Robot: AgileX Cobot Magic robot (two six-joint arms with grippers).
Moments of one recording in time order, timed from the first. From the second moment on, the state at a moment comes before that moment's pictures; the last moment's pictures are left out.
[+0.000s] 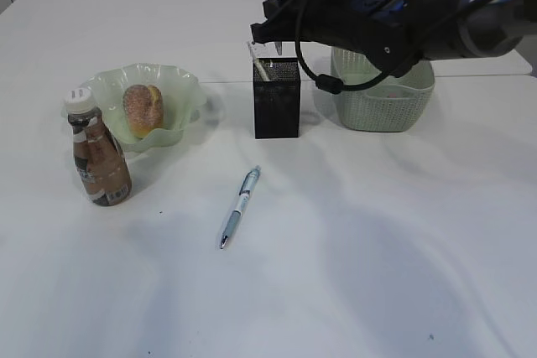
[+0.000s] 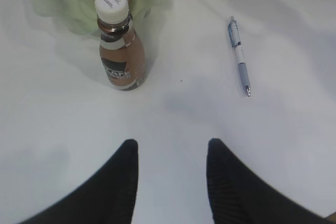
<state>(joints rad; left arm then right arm) -0.32 0.90 -0.82 -0.05 0.76 -0.03 0.36 2.09 -1.53 -0.35 -0.26 0.20</state>
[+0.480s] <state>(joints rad) -0.32 0.92 -0.82 -0.05 0.74 -0.03 0.34 2.17 -1.59 -0.35 -0.26 0.19</state>
